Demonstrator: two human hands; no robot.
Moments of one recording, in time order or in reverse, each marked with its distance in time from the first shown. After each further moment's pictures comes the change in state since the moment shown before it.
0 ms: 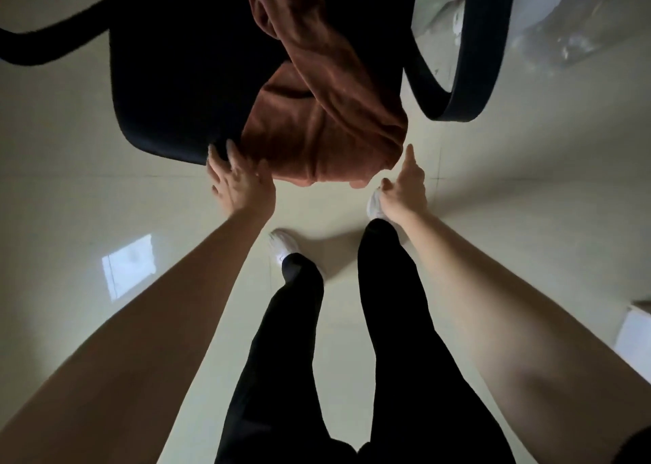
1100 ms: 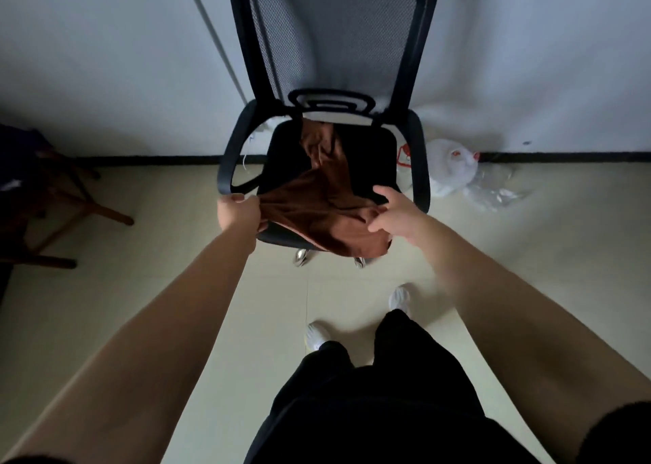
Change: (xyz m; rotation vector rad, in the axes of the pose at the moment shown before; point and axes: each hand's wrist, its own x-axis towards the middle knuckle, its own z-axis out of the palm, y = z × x) left_hand -0.114 -0.017 -0.326 -1.034 0.061 -0.215; right_hand -0.245 -0.159 -0.161 0.288 -0.285 -0.290
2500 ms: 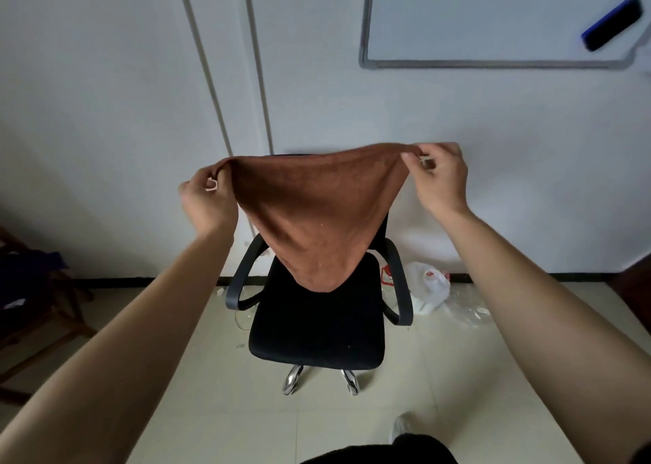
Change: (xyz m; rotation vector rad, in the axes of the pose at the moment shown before) left_hand -0.062 0.199 -0.081 -0.276 0.150 0.777; right_hand -0.137 -0.197 -0.114 -0.052 1.016 -0.943
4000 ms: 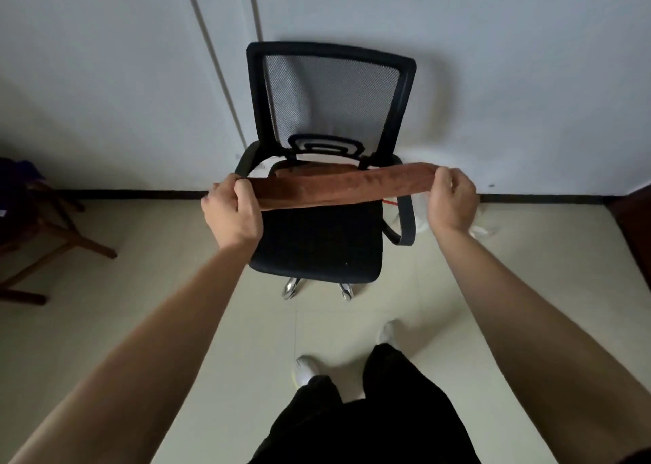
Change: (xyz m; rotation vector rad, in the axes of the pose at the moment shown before) left_hand -0.094 -0.108 -0.007 0.381 -0.141 0.135; right_hand -0.131 0.086 0.033 -0.136 0.063 0.592
